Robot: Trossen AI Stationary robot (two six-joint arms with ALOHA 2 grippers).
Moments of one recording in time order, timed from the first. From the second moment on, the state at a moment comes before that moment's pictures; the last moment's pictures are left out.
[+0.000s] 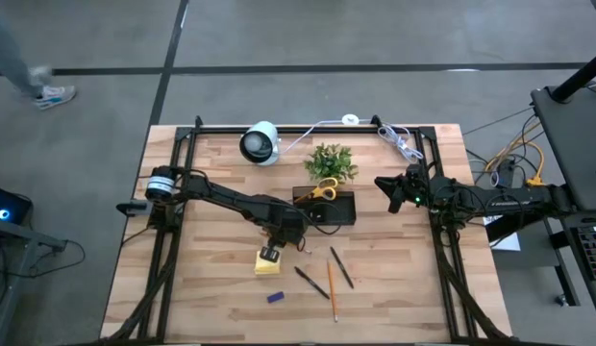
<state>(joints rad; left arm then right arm) -0.10 1.93 1.24 -0.62 0.12 0.24 -0.03 0.41 0.17 0.03 0.42 0.66</state>
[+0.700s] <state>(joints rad) -0.10 1.91 1.23 -0.62 0.13 0.27 -0.03 0.41 0.17 0.03 0.42 0.66</state>
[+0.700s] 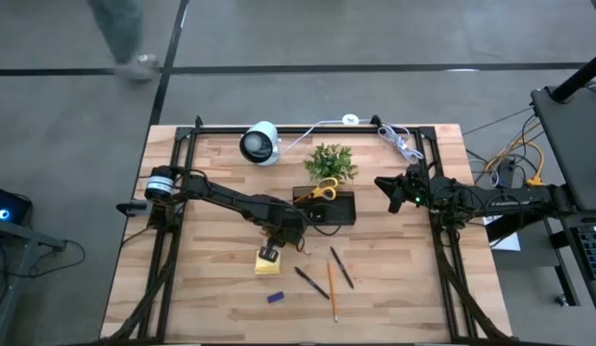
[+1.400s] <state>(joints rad) -0.10 1.89 1.23 -0.61 0.13 0.27 -0.03 0.41 0.17 0.03 0.42 0.65</state>
